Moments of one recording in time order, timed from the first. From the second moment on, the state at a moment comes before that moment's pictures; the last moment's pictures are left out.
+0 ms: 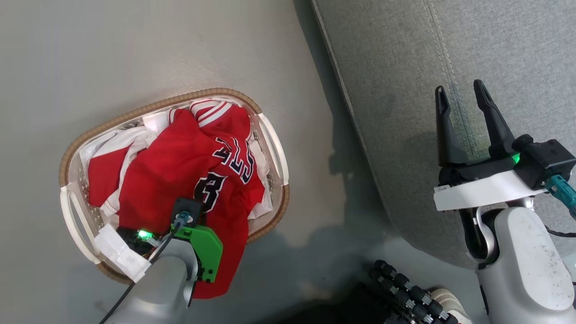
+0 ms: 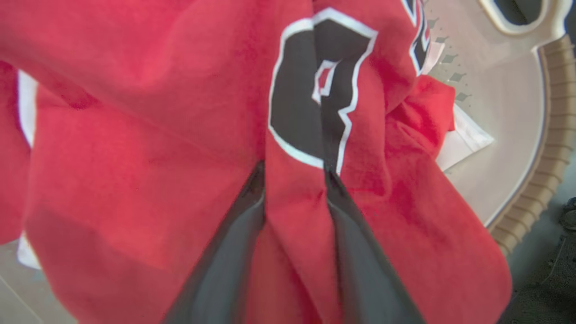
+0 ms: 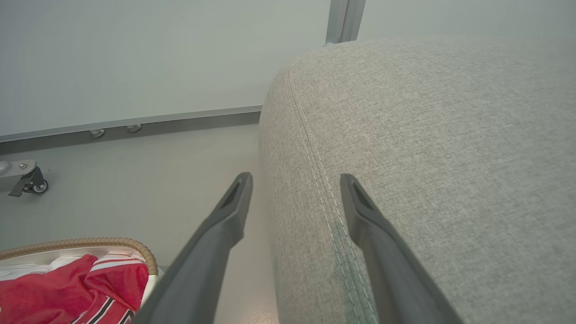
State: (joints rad) left arm -0.66 0.05 -0.64 1.22 -0.35 0.03 -0.26; right arm -0.36 -0.05 0.02 0.08 0.21 0.13 -0.26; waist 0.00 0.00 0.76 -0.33
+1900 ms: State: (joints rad) left arm -0.90 0.23 -0.64 0.55 -0.16 -0.12 -0.26; right arm -0.09 -0.05 0.09 0.18 0.04 0.13 -0.26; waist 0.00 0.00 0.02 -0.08
